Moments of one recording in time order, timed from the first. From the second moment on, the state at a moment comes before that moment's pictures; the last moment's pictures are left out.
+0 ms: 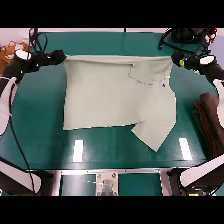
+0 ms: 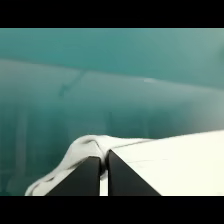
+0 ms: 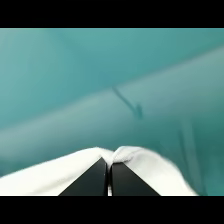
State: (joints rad) left arm 0.07 -1.77 1.60 0.69 -0.65 -1.07; right arm -0.24 -1.81 1.62 -0.87 0.55 1.30
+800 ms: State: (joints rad) left arm 0.06 -1.84 1.58 0.98 -1.12 -1.20; right arm -0.32 -1.81 1.52 -1.11 1.01 1.30
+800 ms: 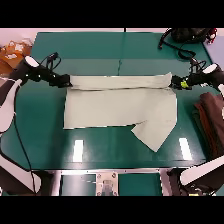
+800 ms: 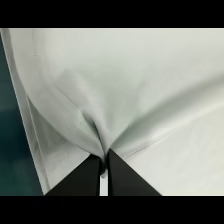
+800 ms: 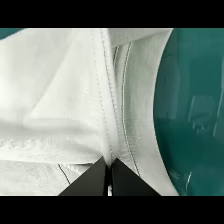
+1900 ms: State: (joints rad) left arm 0.05 -1.85 1.76 1.16 -1.60 -1.38; right arm -0.33 -1.68 1.57 -1.27 1.26 1.45
